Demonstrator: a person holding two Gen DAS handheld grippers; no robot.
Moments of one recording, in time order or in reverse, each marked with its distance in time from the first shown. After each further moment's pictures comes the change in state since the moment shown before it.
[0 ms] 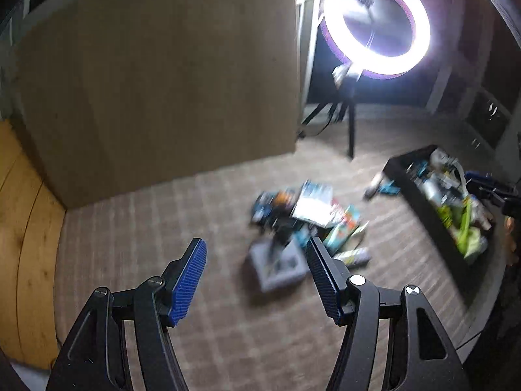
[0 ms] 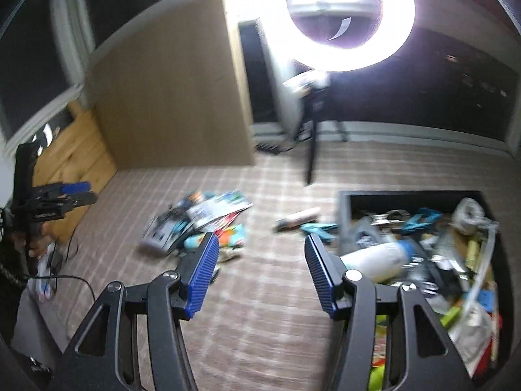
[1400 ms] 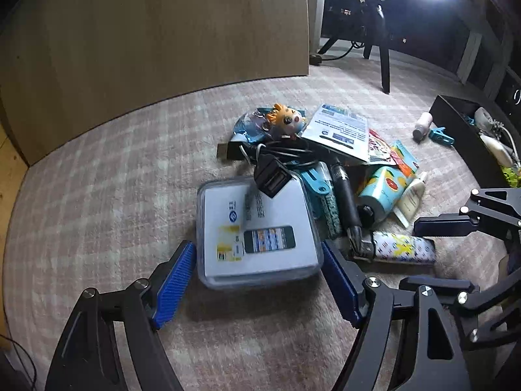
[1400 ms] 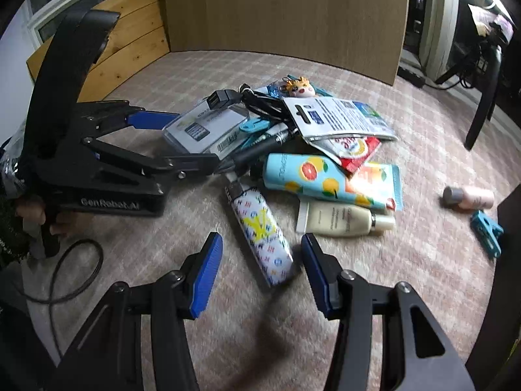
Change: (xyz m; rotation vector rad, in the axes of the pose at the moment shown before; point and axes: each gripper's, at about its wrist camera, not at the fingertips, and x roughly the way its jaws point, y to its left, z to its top) left arm 0.130 -0.036 -0.042 -0.012 0.104 0.084; right arm 0.171 0.095 -0.057 -0.312 0.273 0.188
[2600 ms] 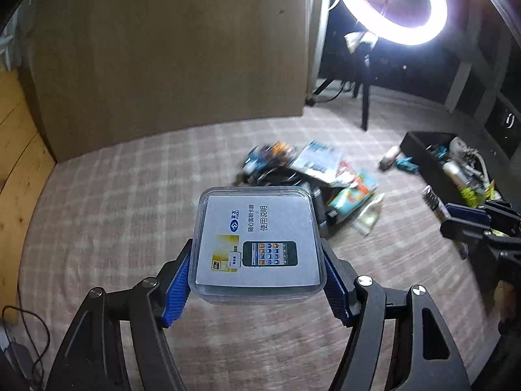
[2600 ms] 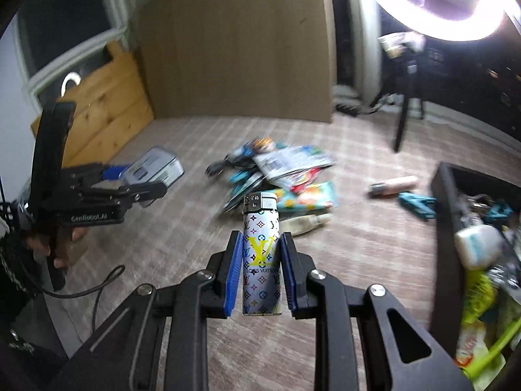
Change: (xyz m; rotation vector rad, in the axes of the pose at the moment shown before) left arm -0.090 0.008 -0.008 -0.062 -0.108 -0.071; right arm -0.115 -0.003 -0.029 0.210 -0.235 -0.092
